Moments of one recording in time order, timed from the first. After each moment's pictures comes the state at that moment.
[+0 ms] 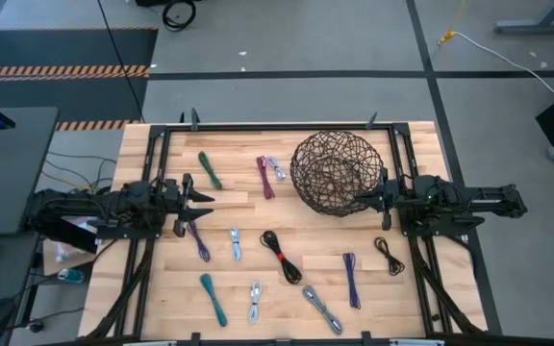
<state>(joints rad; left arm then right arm) 0.01 0.21 0.01 0.24 0.01 -0.12 0.00 0.01 0.10 -0.28 0.11 0.08</state>
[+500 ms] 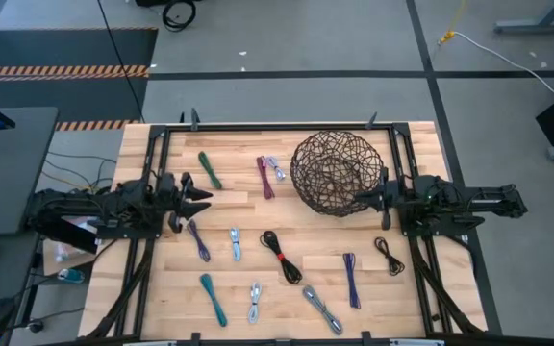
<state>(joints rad) 0.01 0.22 0.01 0.37 -0.04 -0.37 0.00 0.01 0.10 -0.28 0.13 -0.03</state>
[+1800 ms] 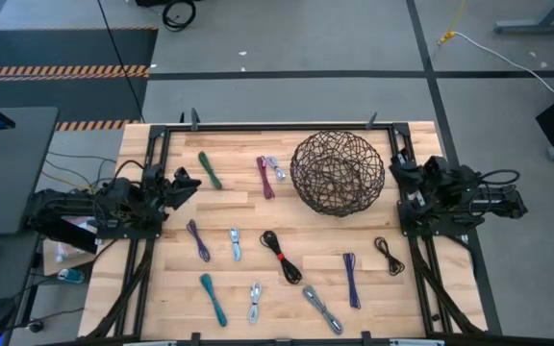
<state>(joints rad) 0.01 0.22 0.01 0.68 -0.09 -0.59 0.00 0.01 0.10 0.58 0.08 0.26</state>
